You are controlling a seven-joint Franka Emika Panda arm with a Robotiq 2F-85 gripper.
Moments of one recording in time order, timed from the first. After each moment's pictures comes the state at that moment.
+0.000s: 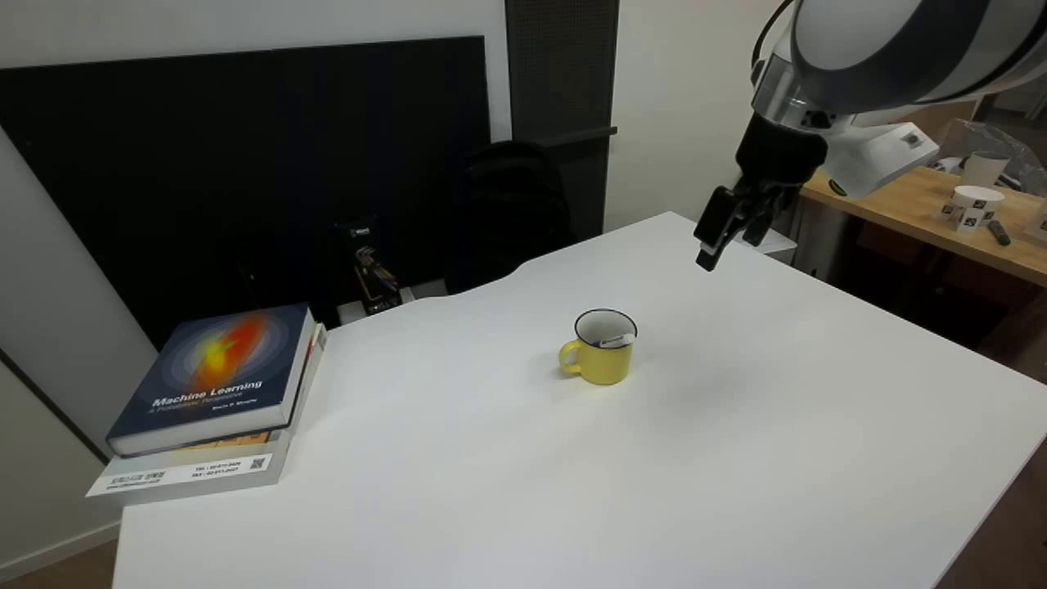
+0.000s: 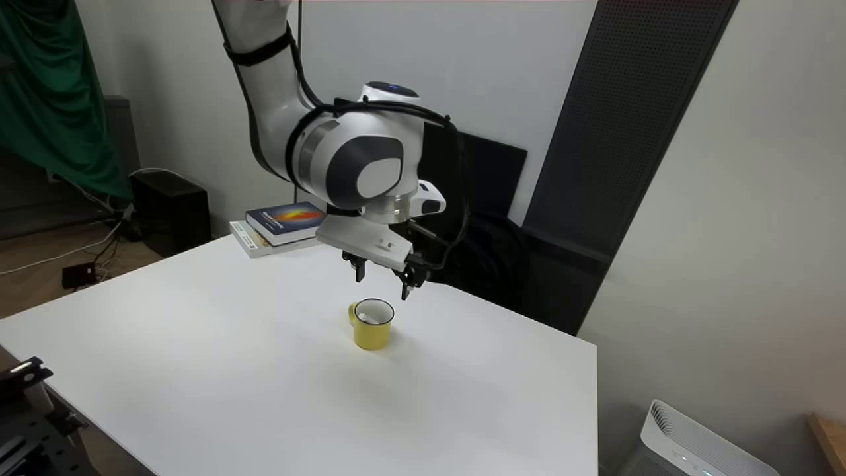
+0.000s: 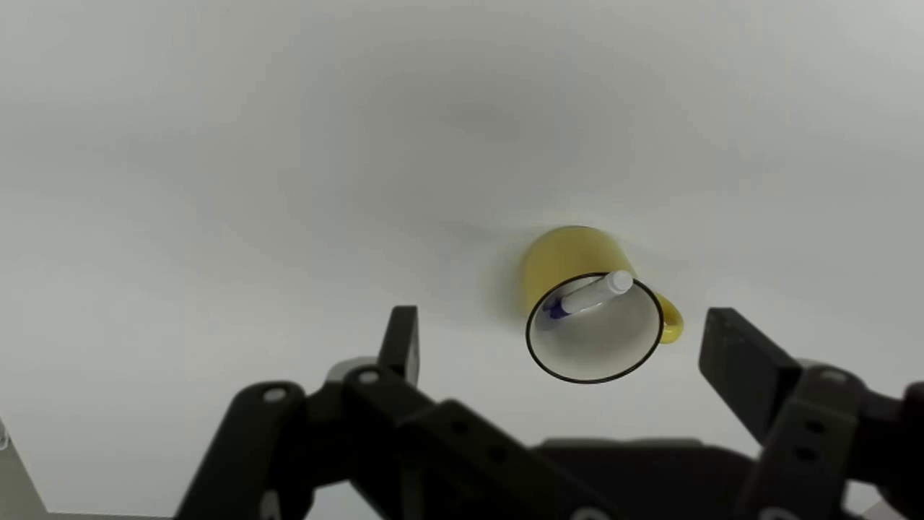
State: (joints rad) arm -0.10 0.33 0.02 -2.36 0.09 2.89 -0.25
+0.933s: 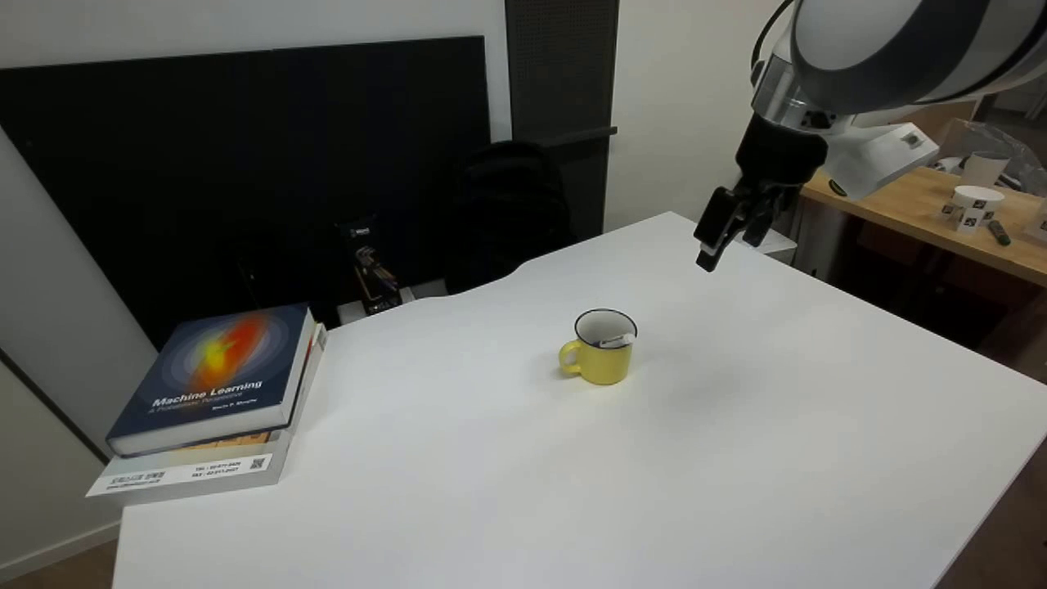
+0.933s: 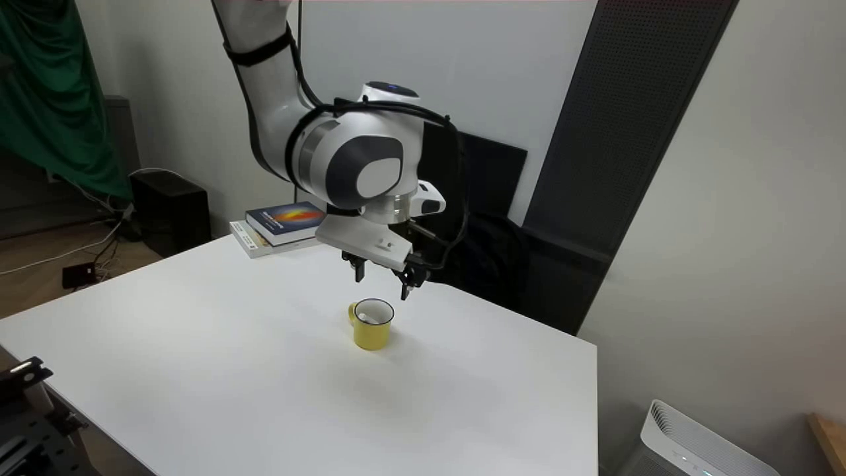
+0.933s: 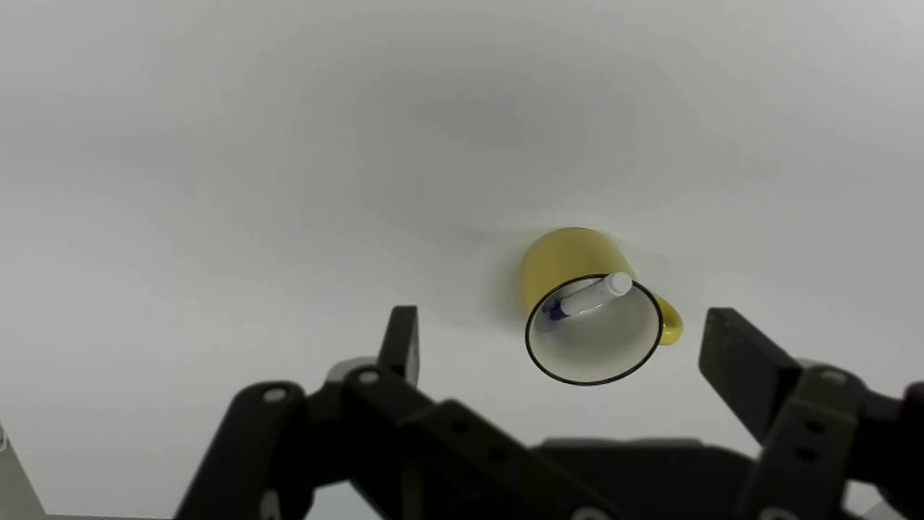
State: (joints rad) arm -0.10 0.33 0.02 -2.36 0.09 2.89 -0.25
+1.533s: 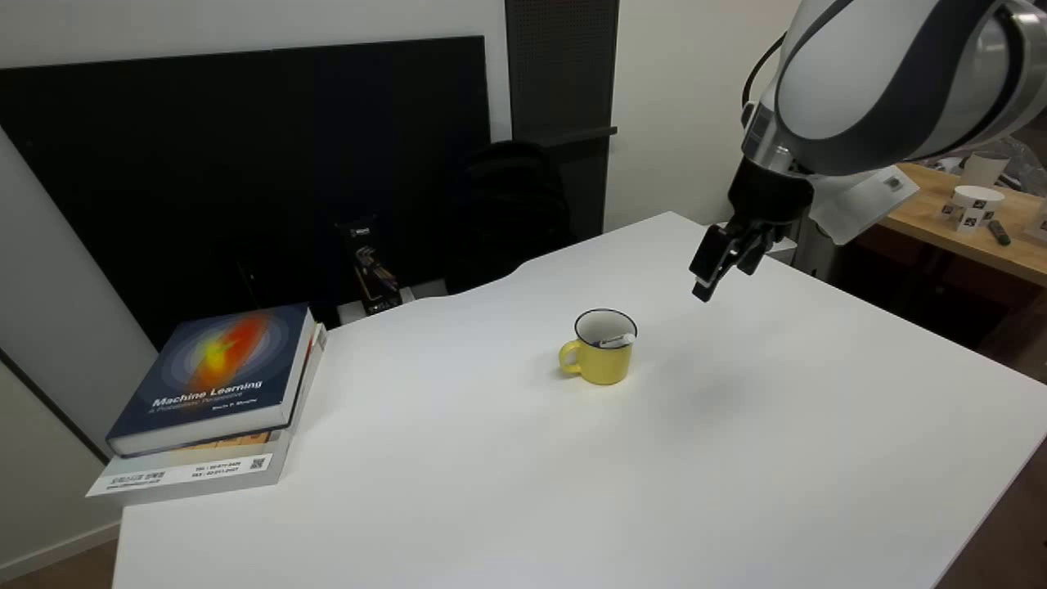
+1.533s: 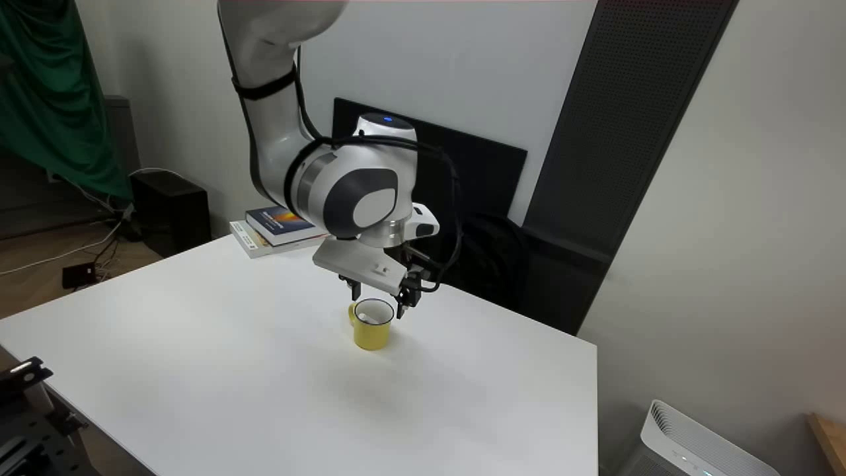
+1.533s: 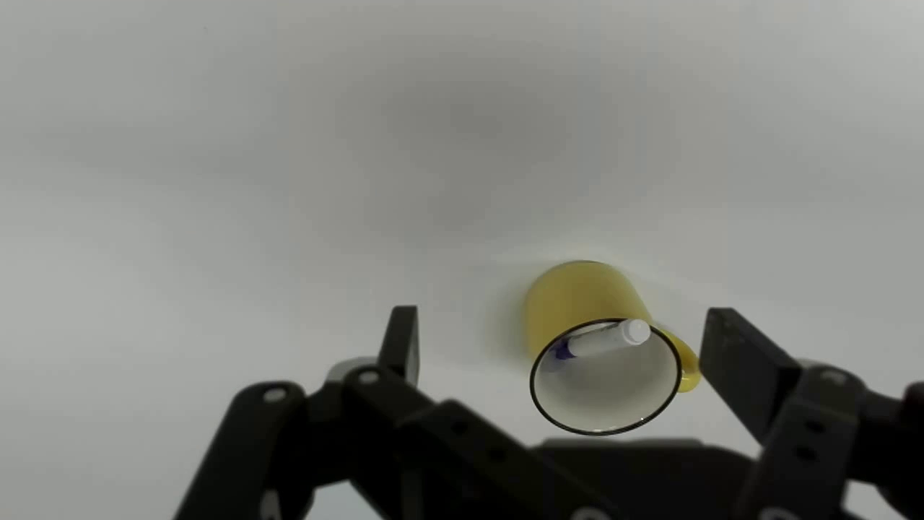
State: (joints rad) arm -0.11 0.44 0.03 -2.34 0.08 2.97 -0.25
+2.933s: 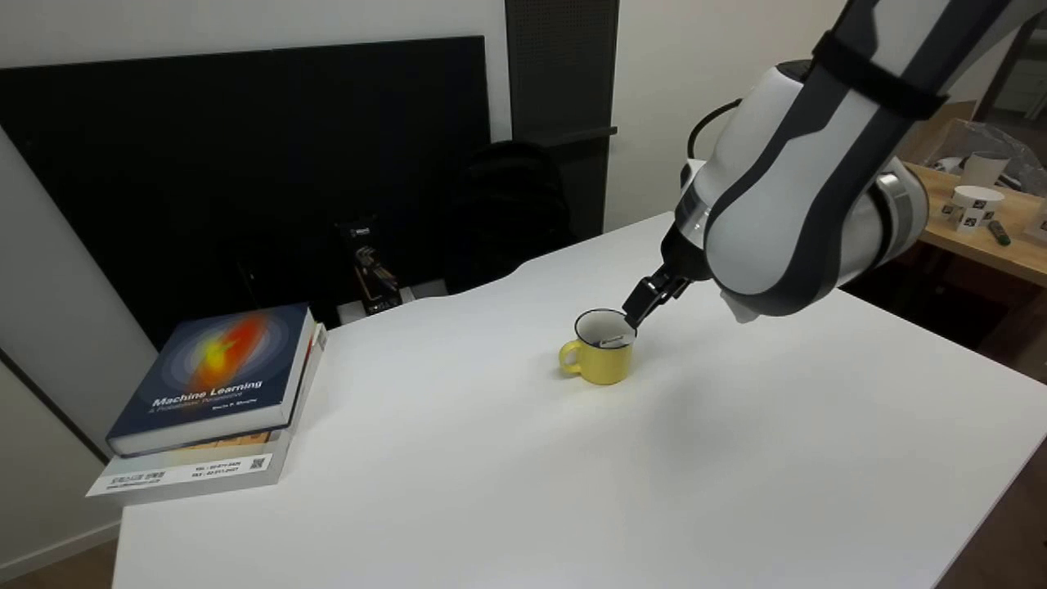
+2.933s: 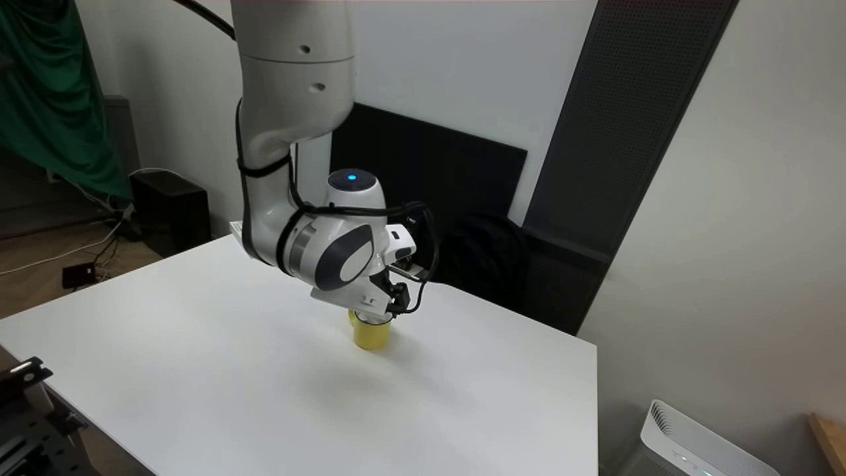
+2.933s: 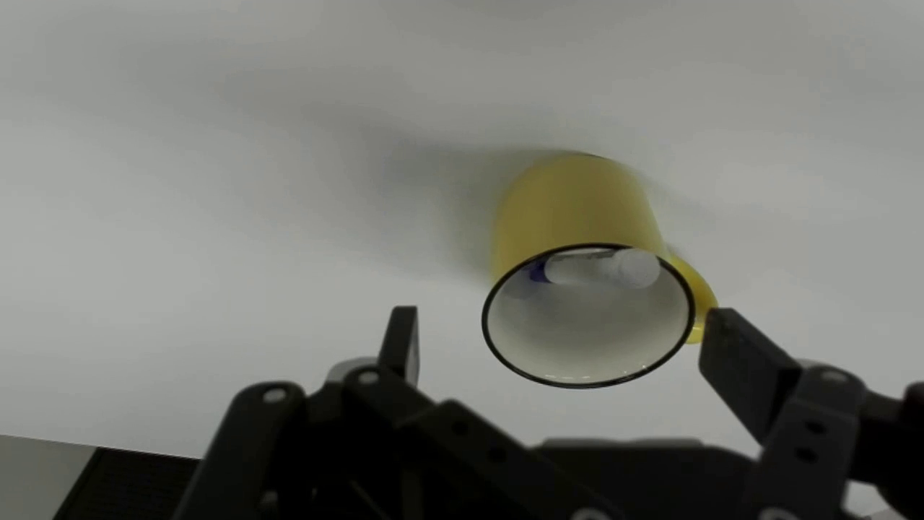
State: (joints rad) arm -0.01 0.75 0.01 -2.18 0.02 3.34 -0.19
